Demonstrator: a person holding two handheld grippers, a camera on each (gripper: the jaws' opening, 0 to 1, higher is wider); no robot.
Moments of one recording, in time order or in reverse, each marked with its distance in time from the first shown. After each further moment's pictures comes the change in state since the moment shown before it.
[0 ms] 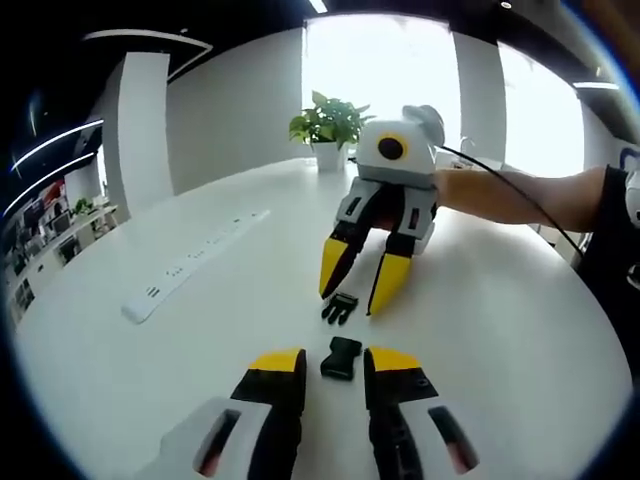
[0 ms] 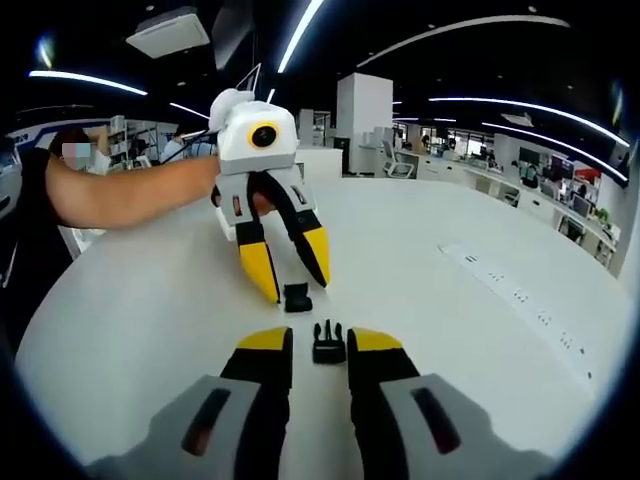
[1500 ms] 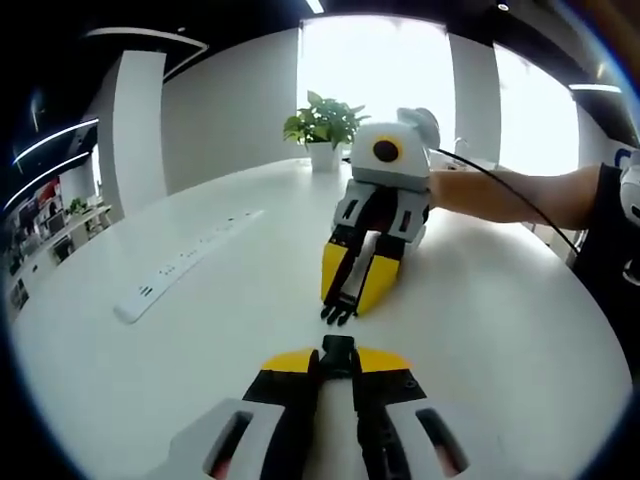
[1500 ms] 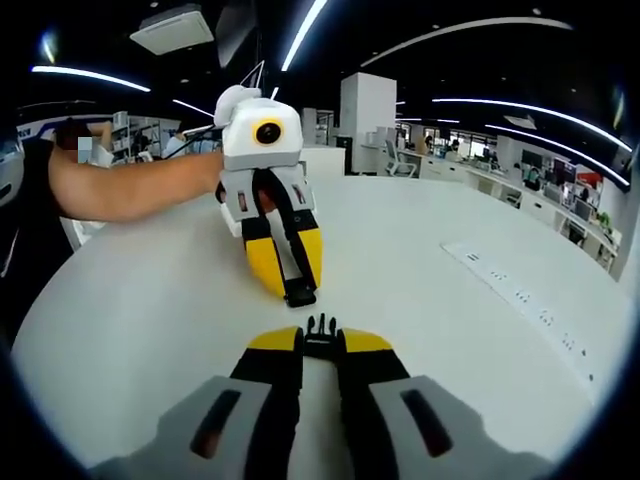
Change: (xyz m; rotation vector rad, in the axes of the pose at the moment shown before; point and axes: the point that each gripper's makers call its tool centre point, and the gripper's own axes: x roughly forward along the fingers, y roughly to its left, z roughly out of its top) left arm 0.006 -0.002 -0.002 -0.003 -0.003 -0.028; right arm 0.005 -0.008 -0.005 -0.020 0.009 0.004
